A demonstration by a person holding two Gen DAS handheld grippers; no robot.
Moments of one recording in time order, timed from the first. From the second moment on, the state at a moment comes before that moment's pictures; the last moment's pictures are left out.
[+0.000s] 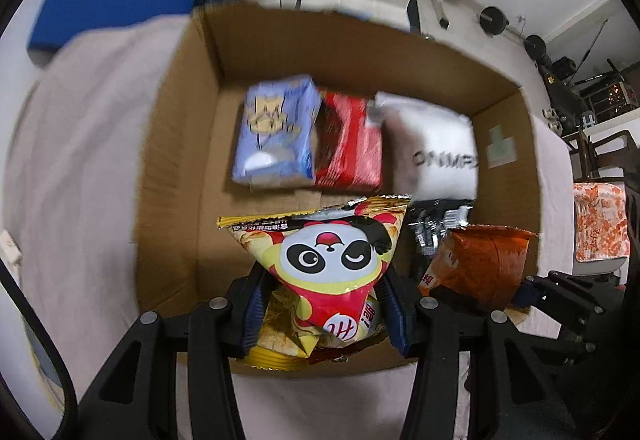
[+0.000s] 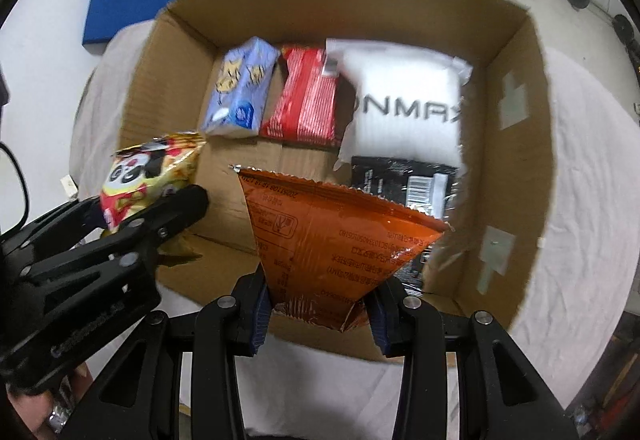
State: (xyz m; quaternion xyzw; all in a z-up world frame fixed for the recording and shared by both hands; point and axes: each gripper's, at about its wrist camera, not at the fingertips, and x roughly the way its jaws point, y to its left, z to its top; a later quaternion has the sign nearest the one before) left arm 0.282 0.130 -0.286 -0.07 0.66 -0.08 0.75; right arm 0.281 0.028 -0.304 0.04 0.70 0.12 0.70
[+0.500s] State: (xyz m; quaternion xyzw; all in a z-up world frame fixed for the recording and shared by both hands) left arm 0.299 0.146 -0.356 -0.09 0.73 -0.09 0.67; right arm 0.297 0.046 -0.369 0.04 0.73 0.13 0.67
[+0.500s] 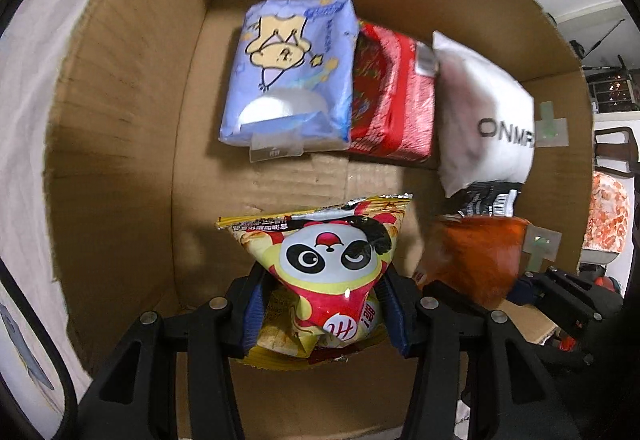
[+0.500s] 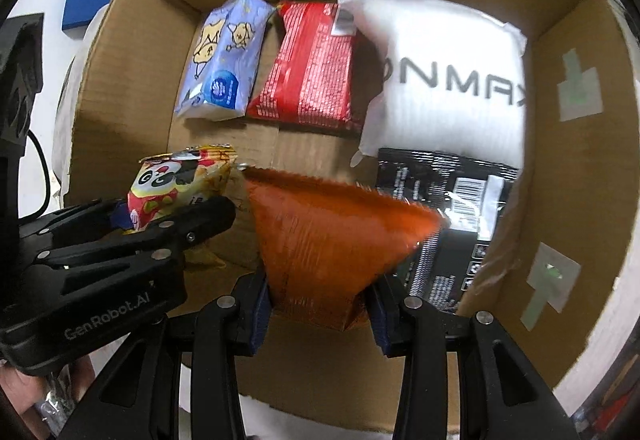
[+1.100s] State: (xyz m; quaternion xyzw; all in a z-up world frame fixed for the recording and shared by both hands) left arm 0.290 0.146 -0.334 -0.07 0.72 -0.07 0.69; right arm 0.296 0.028 -0.358 0.03 0.73 0.10 0.68
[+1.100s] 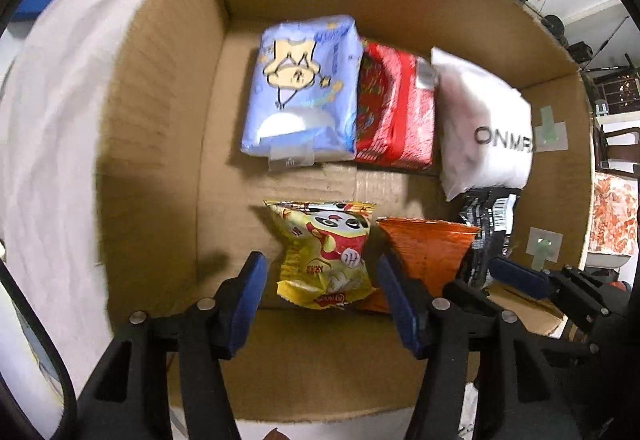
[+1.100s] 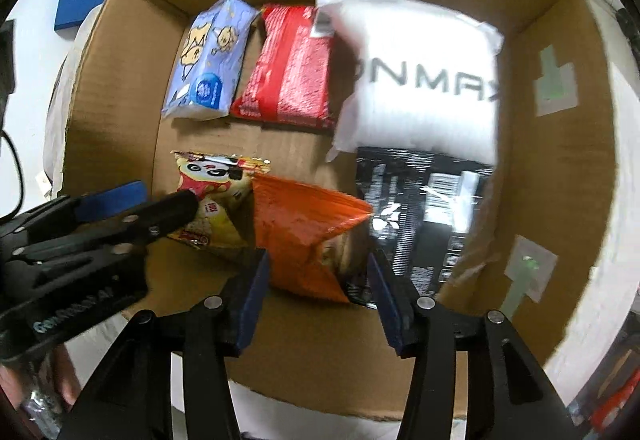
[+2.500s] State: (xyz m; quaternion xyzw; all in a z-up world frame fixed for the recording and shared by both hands) left arm 0.202 0.106 -0.110 -0.01 0.53 -0.03 0.85; right arm 0.191 -0.066 -0.130 0.05 0.60 0.04 0.80
